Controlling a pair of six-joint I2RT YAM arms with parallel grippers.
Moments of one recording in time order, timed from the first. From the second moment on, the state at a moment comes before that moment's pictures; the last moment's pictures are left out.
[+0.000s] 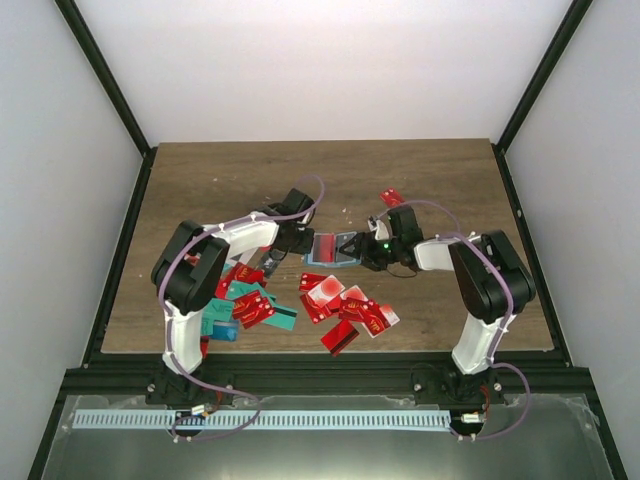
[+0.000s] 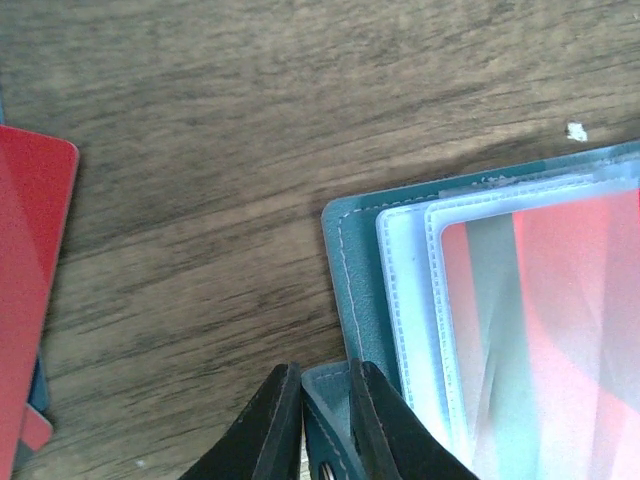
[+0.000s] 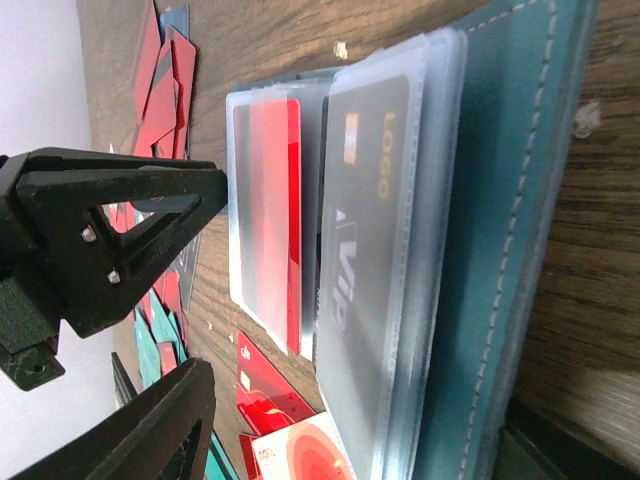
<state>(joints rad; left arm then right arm) -0.58 1.99 1.31 -0.46 -0.01 -0.35 0.34 1.80 0.80 0.17 -0.72 0.72</state>
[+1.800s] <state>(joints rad) -0.62 1.99 1.27 -0.37 0.22 -0.47 0.41 1.84 0.93 0.15 -0.71 0.67</state>
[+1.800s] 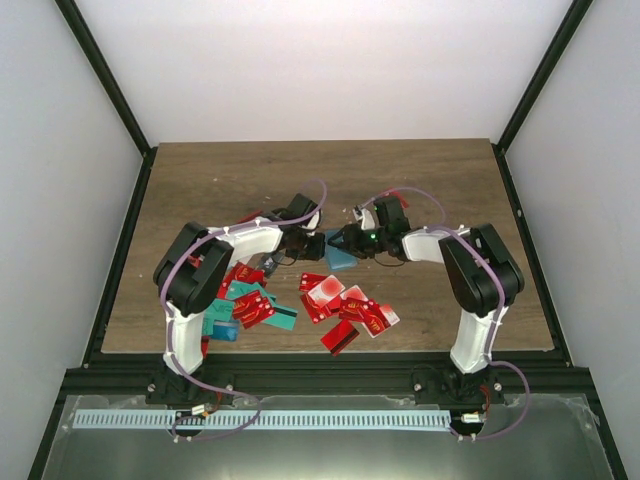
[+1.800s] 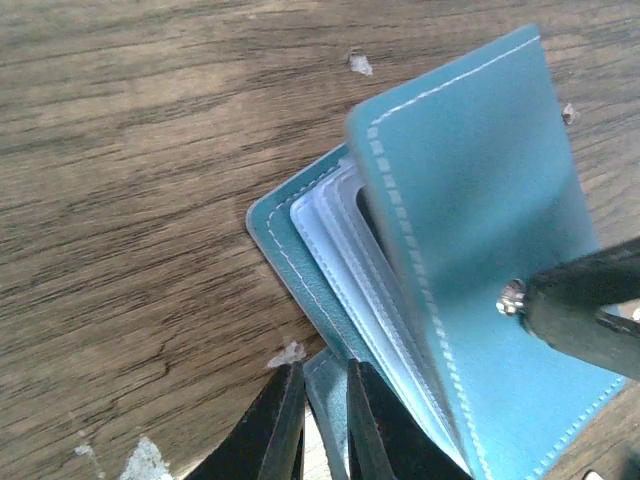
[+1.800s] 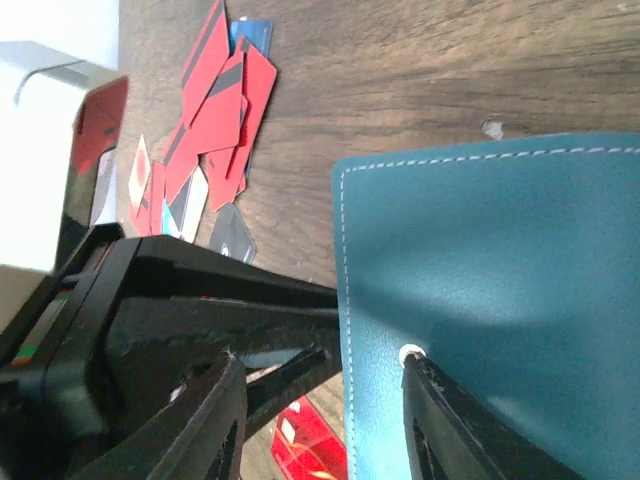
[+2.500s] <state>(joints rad) -0.62 1.99 1.27 -0.37 0.21 -0.43 0.40 1.91 0.95 0.17 -0.71 0.62</state>
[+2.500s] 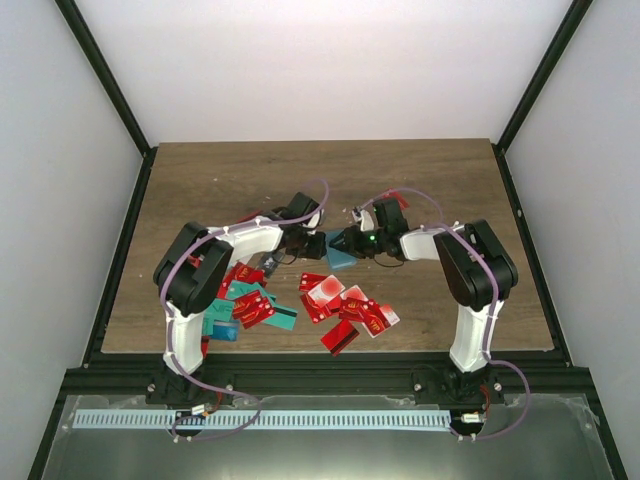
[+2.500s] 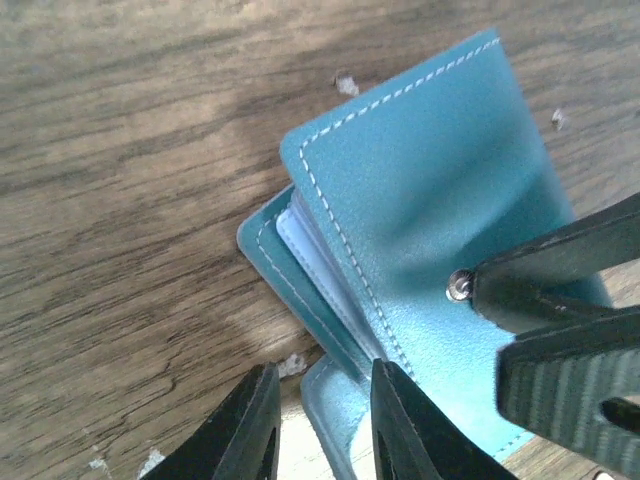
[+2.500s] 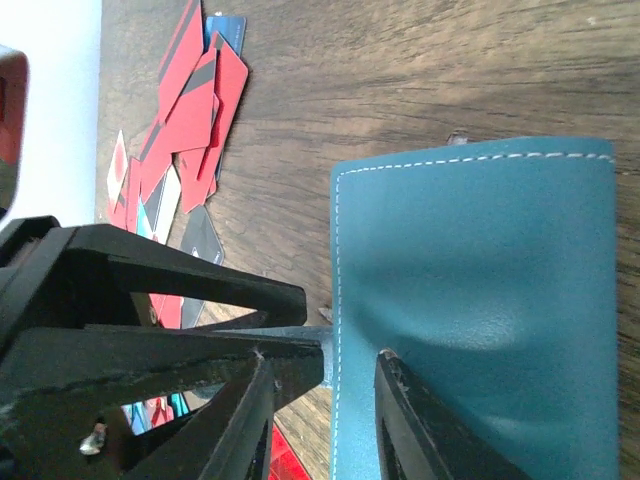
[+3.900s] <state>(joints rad) -0.62 2.11 1.50 -0.44 0.19 -0.21 0.34 1.91 0.93 0.16 -0.71 0.56</state>
